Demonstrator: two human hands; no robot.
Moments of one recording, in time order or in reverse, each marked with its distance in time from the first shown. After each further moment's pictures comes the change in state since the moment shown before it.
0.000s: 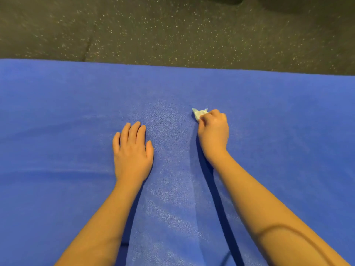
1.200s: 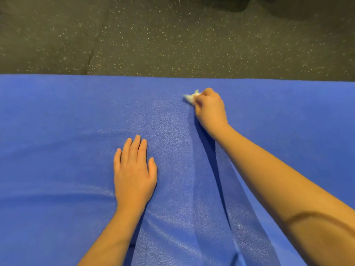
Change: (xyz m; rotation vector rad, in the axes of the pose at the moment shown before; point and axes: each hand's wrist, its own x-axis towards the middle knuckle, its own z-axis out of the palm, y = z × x) left_hand -0.003 -0.003 0.009 0.029 0.045 -0.016; right_hand 0.094 -0.011 0.028 -0.029 -0.209 -0.229
